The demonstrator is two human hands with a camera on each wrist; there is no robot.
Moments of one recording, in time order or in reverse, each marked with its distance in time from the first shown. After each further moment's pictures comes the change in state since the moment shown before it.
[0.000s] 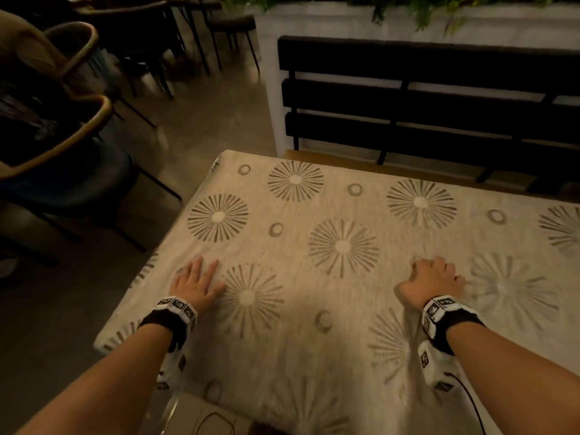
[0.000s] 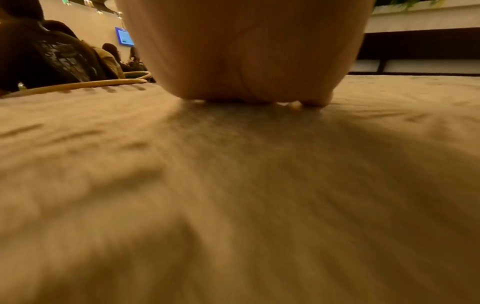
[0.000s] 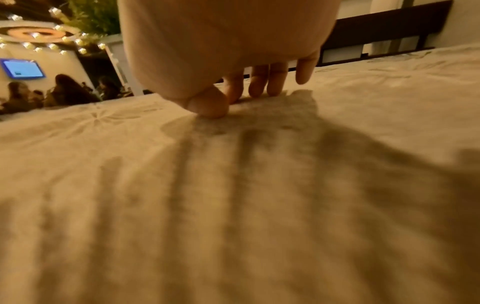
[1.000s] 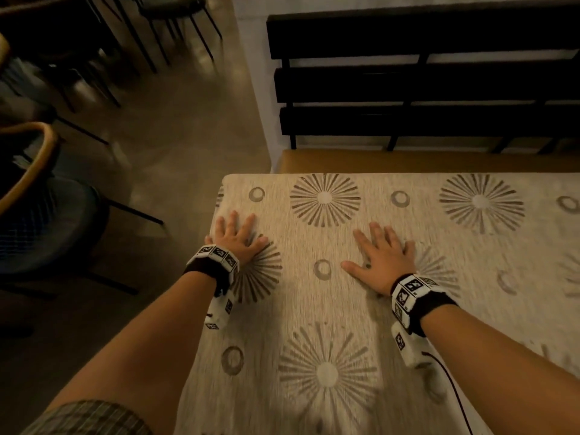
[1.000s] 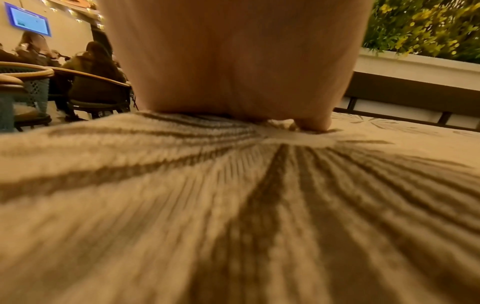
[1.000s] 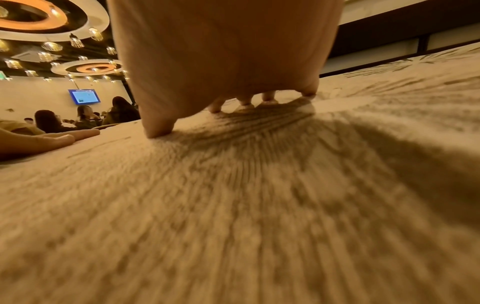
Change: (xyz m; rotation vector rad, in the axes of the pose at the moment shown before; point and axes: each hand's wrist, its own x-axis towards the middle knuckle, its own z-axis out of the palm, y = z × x) left_hand 0.223 -0.011 -0.147 0.089 -0.061 0.226; right_hand 0.064 -0.252 0.012 0.066 -0.116 -0.224
